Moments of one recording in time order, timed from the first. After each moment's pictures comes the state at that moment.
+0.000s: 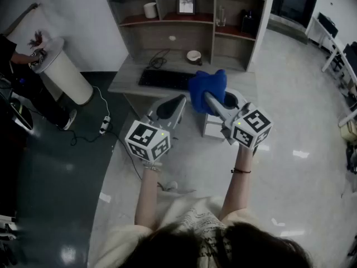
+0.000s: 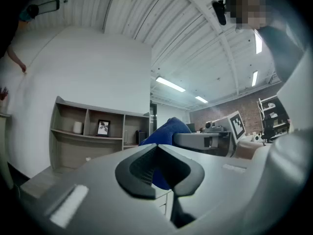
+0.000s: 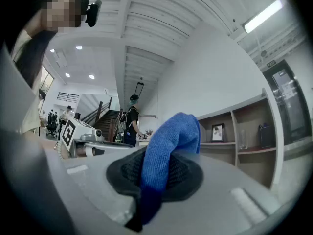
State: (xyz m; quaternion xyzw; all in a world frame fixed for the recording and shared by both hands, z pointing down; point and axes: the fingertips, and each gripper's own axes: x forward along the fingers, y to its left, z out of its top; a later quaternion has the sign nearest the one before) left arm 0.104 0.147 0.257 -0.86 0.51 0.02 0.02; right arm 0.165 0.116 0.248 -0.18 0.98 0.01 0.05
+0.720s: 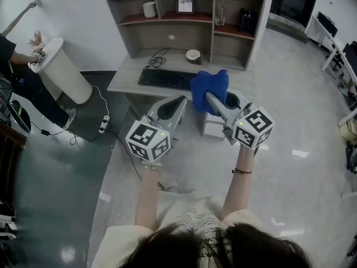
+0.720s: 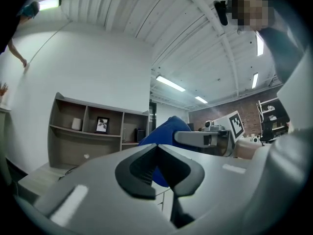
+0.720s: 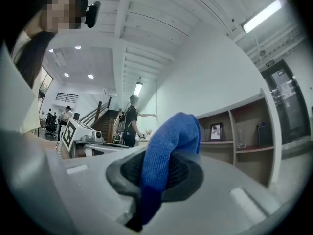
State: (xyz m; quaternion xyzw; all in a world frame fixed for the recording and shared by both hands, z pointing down) left arm 0.108 0.148 0.264 -0.86 0.51 0.02 0.01; right arm 0.173 0.115 0.250 -0.18 0.98 0.01 0.04
